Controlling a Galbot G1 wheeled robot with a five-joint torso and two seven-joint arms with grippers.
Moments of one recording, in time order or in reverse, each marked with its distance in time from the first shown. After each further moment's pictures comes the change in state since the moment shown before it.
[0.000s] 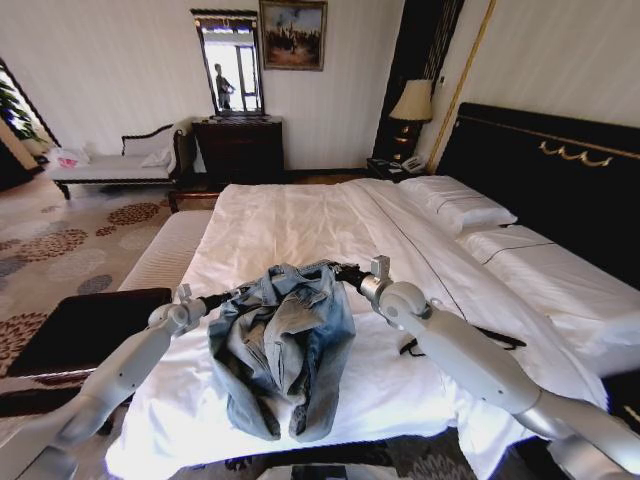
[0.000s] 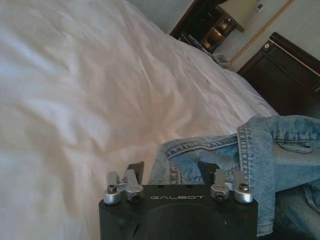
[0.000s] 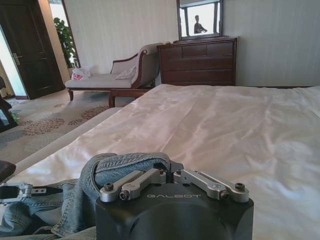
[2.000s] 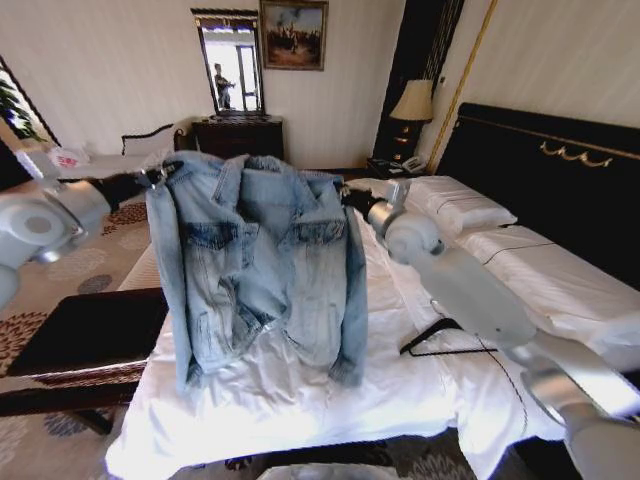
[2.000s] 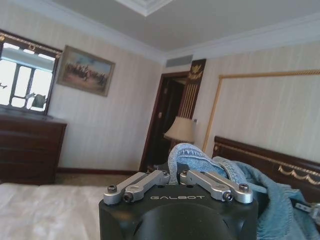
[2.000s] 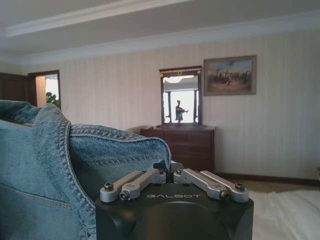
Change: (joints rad) left arm -0.249 0.543 -0.205 -0.636 -0.339 -0.070 -0.266; right arm 0.410 0.069 0.003 -0.087 0.047 0.030 0.083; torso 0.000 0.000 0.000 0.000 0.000
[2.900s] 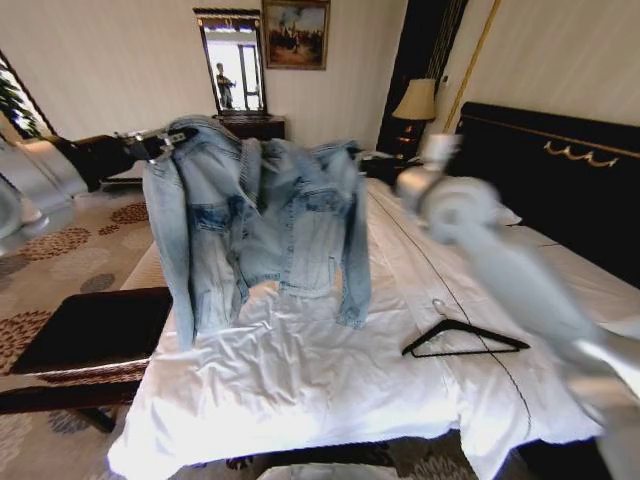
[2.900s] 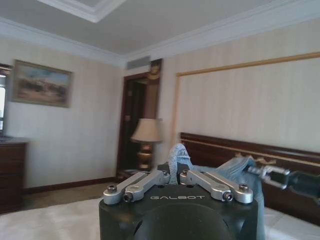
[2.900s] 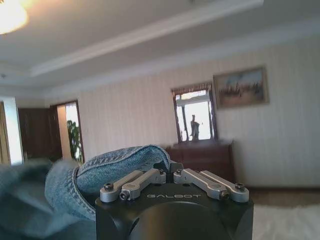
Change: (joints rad) left arm 0.091 0.242 -0.207 -0.392 -0.241 0.001 -0.130; right arm -0.034 -0.248 0.226 0.298 0.350 -0.064 0.065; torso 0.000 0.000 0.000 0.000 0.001
